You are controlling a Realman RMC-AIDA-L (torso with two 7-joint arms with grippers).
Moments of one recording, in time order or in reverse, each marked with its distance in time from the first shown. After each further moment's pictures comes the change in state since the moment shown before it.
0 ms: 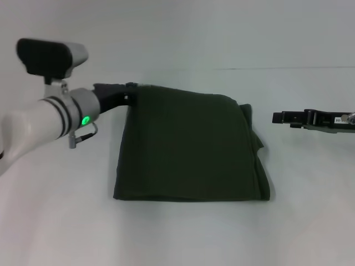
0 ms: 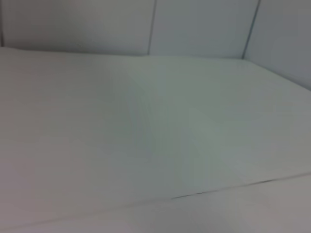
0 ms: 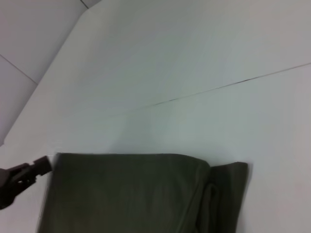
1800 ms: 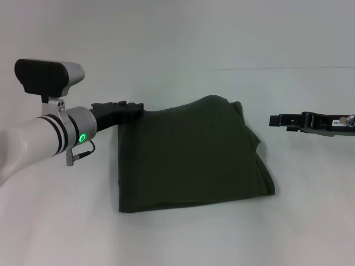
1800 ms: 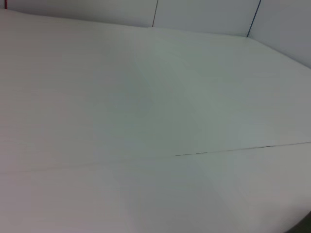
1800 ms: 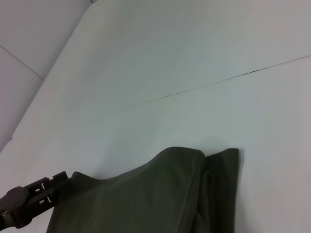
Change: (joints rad) left arm 0.023 0.007 -0.006 -0.059 -0.002 0.030 0.004; right arm -0.001 0.002 -0.001 0.002 0.000 -0.024 0.011
